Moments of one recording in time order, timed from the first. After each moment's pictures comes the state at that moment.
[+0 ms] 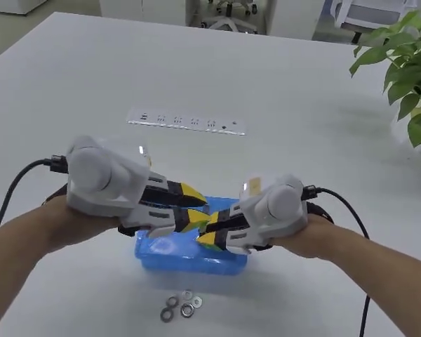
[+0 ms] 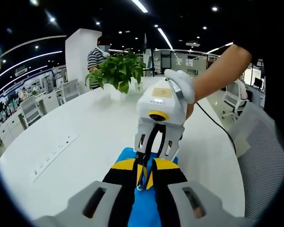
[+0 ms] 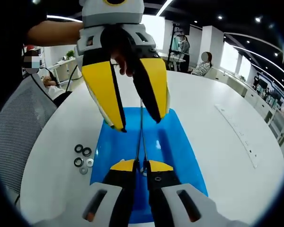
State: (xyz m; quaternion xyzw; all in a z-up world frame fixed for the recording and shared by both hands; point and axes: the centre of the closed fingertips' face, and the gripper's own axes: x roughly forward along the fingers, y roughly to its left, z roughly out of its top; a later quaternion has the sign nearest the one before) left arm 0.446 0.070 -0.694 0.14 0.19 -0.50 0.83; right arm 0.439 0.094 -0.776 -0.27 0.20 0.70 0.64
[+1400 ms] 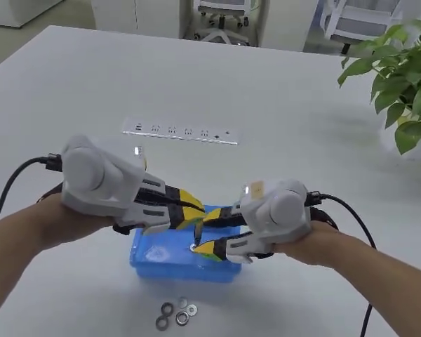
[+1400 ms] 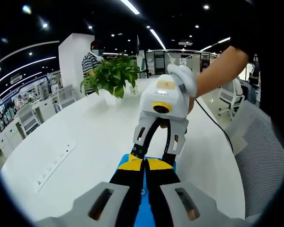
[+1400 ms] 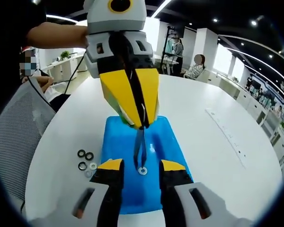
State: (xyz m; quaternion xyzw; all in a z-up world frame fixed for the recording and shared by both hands) left arm 0.438 0.062 -0.672 0.16 0.17 -0.52 0.82; right arm 0.440 0.083 -0.749 -0.27 0.18 0.67 0.67
